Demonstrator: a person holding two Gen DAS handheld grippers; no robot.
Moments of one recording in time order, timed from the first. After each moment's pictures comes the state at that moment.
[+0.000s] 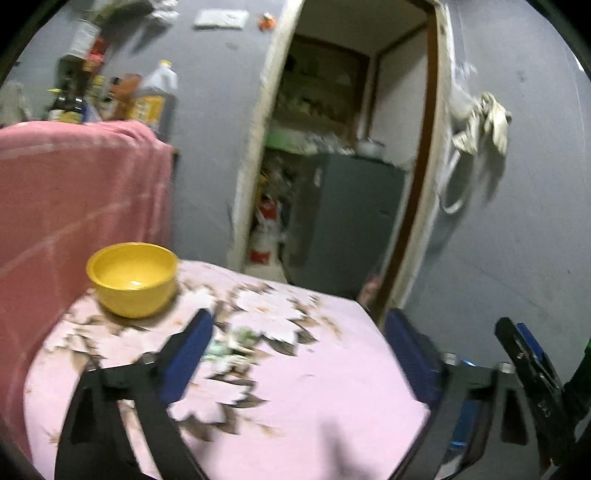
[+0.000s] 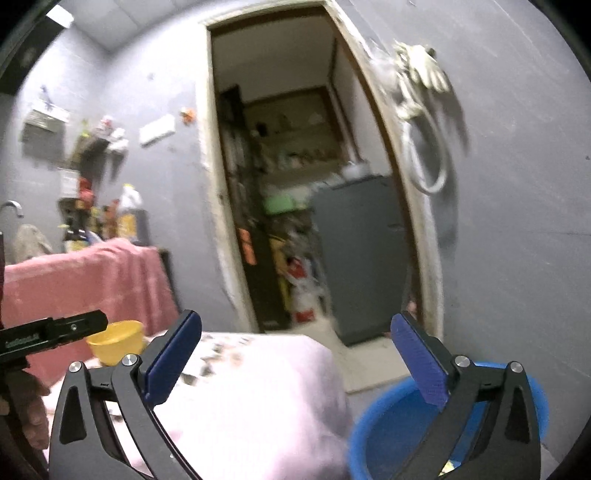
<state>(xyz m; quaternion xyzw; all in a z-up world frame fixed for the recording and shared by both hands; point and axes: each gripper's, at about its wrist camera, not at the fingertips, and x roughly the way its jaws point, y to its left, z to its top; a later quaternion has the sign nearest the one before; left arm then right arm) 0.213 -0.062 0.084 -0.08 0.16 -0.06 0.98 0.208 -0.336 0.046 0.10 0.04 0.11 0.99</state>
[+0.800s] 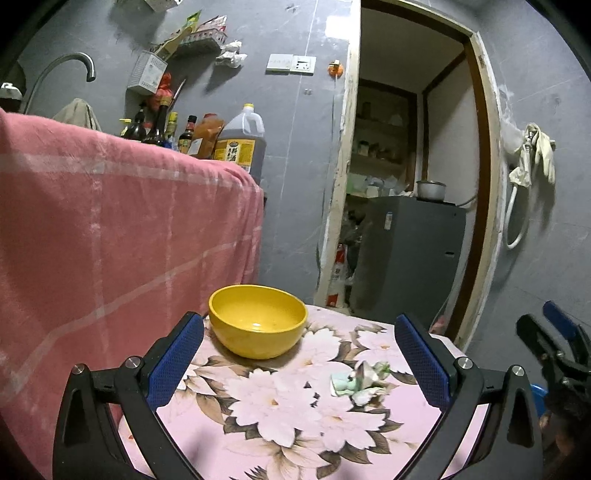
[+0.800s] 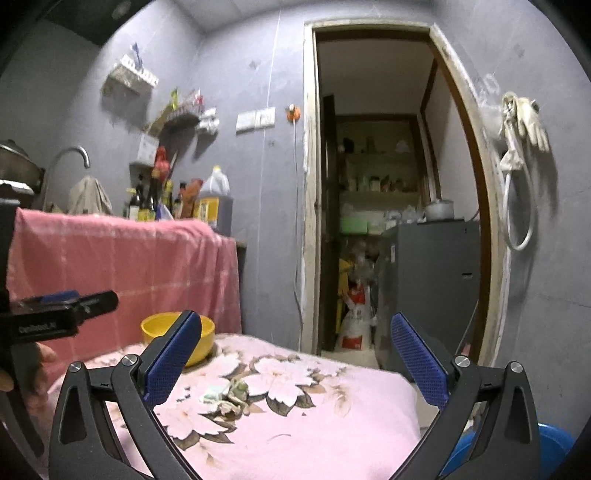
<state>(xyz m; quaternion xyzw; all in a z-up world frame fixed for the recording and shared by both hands) 0.196 0.042 0.072 -0.06 0.09 0.05 0.99 0.219 -0.217 0.061 -0.01 0.00 0.21 0.98</state>
